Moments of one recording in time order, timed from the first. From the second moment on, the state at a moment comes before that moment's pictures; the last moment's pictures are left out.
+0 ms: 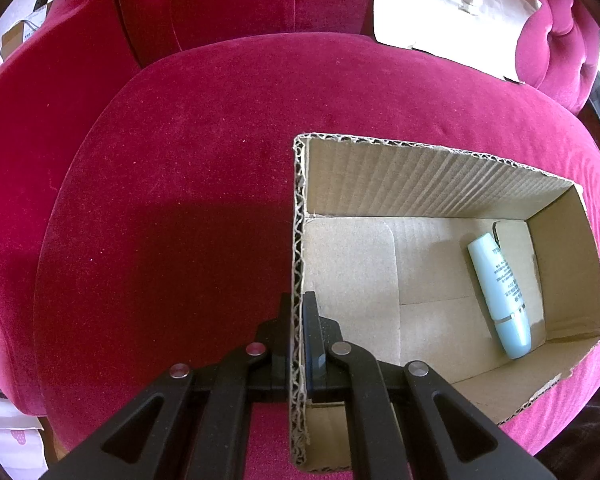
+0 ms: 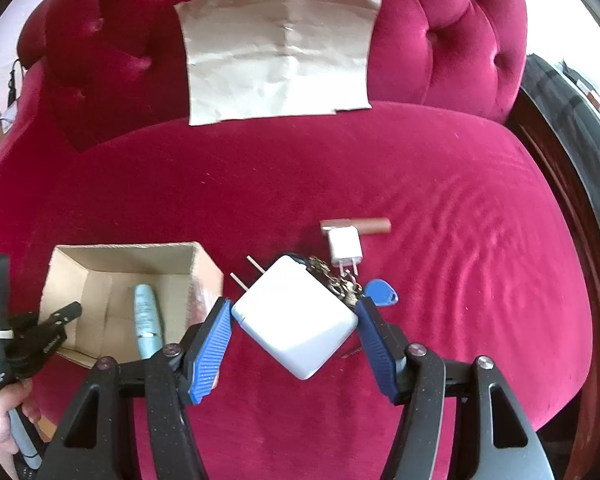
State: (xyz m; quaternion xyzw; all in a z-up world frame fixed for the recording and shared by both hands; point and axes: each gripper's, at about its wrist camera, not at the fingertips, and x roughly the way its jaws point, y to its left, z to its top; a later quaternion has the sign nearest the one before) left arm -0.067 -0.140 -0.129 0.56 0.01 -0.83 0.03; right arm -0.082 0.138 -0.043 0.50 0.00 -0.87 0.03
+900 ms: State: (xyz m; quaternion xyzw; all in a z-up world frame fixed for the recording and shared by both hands) left arm -0.068 -0.142 -0.129 0.55 0.01 -0.83 0.03; right arm -0.076 0.047 -0.039 0.48 0.04 -0.87 0.13
